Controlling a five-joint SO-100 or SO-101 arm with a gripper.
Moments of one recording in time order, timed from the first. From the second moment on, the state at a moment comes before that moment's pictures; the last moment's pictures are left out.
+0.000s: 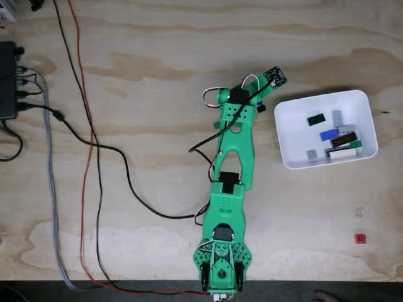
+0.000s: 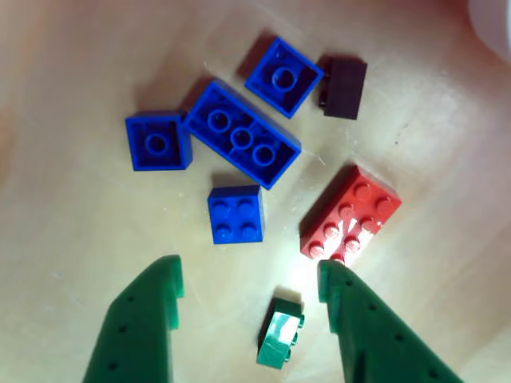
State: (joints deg) arm 5.9 62.8 66.2 76.3 -37.5
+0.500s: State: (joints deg) arm 3.3 56.0 66.1 70.3 -42.9
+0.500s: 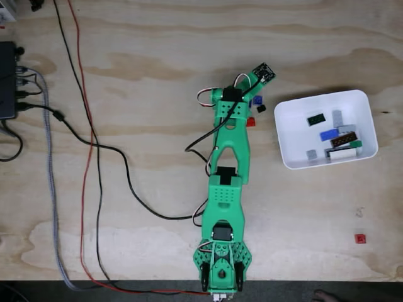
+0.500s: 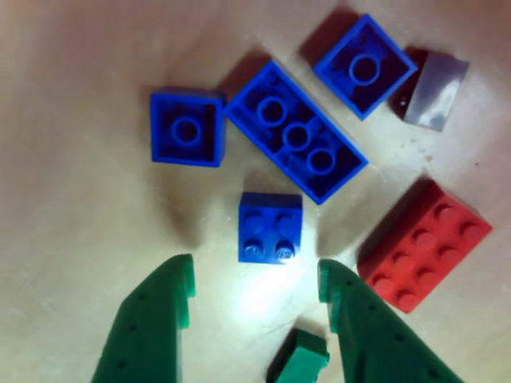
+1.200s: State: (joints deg) arm 8.2 65.0 72.4 67.0 -41.8
